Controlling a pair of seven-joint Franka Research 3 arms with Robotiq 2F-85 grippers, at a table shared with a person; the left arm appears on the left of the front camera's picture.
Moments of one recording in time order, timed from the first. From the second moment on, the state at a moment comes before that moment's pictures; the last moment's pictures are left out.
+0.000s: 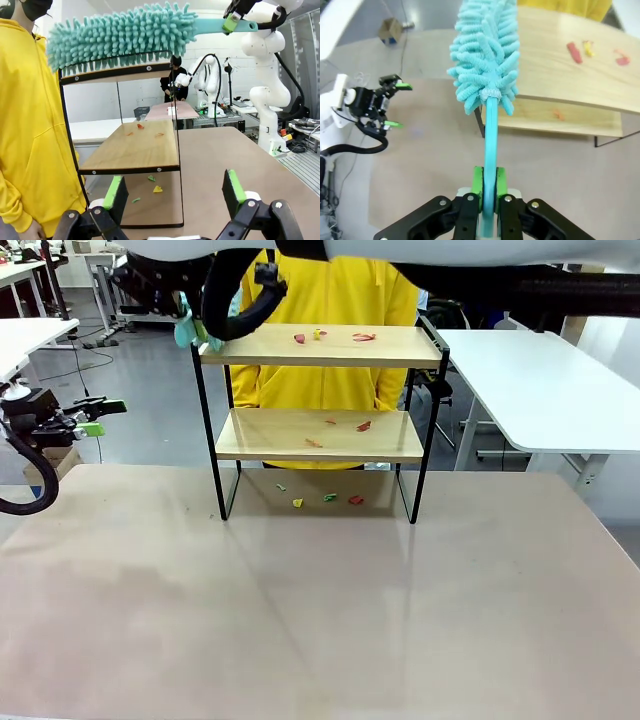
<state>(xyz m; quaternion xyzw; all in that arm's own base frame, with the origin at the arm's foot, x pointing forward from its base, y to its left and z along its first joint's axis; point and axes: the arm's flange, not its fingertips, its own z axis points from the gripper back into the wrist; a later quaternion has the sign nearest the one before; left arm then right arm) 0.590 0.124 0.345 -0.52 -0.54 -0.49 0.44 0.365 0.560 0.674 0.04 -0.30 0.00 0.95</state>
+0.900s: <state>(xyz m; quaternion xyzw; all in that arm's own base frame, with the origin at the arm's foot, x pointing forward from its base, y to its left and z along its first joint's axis) 0.590 0.124 0.345 -0.52 -0.54 -0.49 0.44 0.375 0.552 0.658 0.04 -0.26 -0.02 0.96</state>
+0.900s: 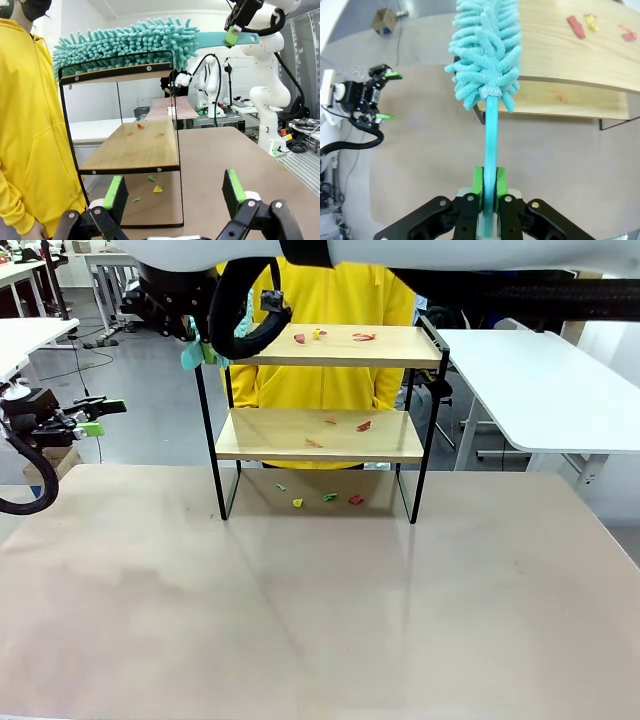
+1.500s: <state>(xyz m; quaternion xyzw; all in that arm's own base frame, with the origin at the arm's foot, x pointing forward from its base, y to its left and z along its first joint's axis) 0.590 0.124 0.345 -0.52 -0.54 -0.49 0.44 0.391 0.470 0.685 0.05 -0.20 -0.09 0.97</state>
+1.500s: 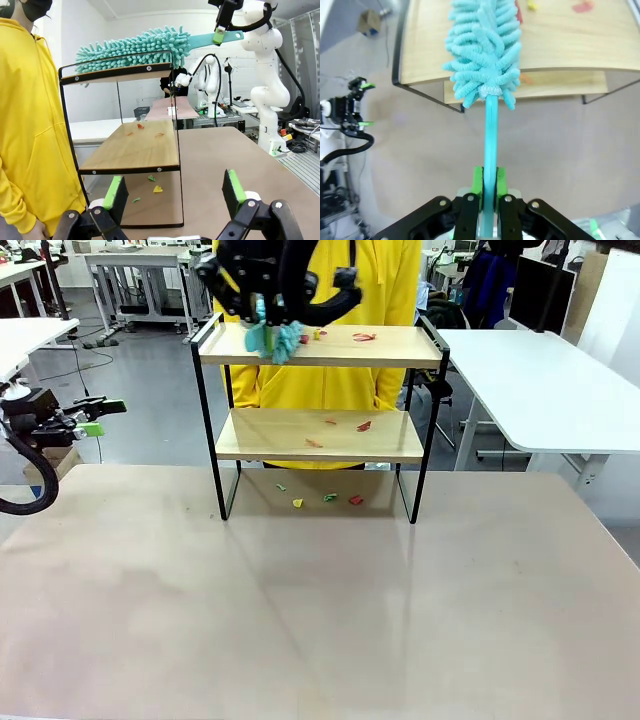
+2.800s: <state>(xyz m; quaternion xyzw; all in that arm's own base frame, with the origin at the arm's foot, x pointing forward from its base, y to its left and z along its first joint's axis) 0.590 0.124 0.345 -0.52 -0.54 -0.49 0.44 0.341 0.277 0.689 0.00 -0.19 -0.12 0.97</state>
